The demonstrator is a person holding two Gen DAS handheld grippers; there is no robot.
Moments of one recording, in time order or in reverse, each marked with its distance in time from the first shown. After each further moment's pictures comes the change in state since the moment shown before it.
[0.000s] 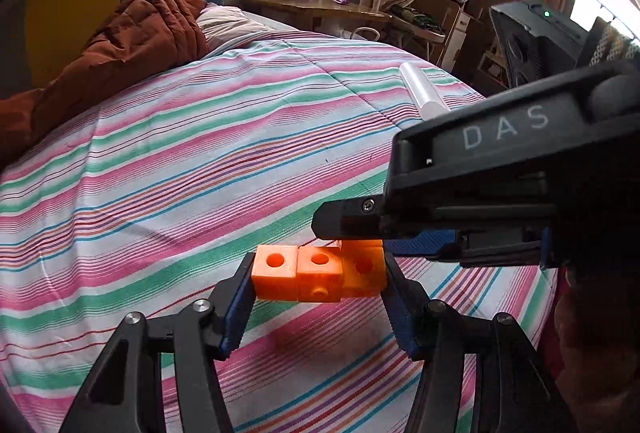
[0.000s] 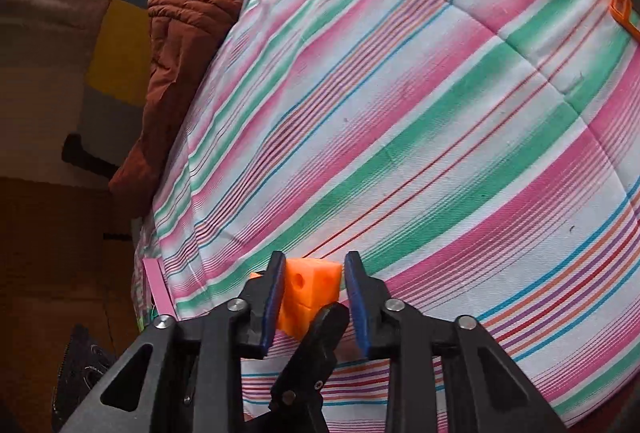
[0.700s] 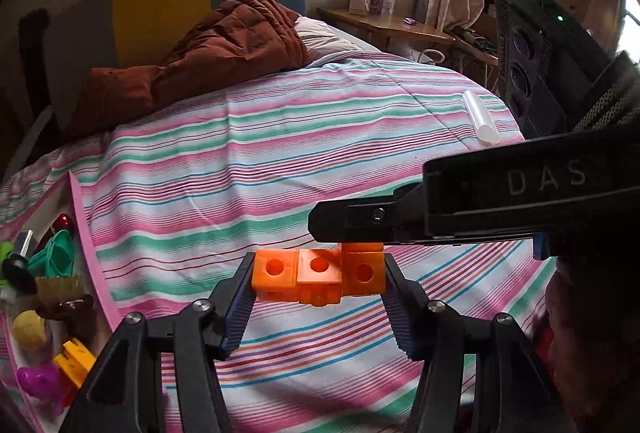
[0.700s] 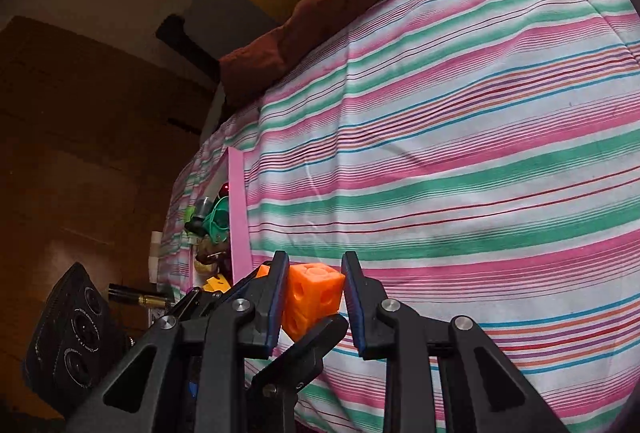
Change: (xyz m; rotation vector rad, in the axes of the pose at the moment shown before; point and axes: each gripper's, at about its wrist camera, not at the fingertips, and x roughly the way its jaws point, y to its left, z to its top) left arm -0.104 0.057 -0.039 -0.126 -0.029 0.198; right arm 0.019 0.103 -0.065 -0.413 0.160 0.213
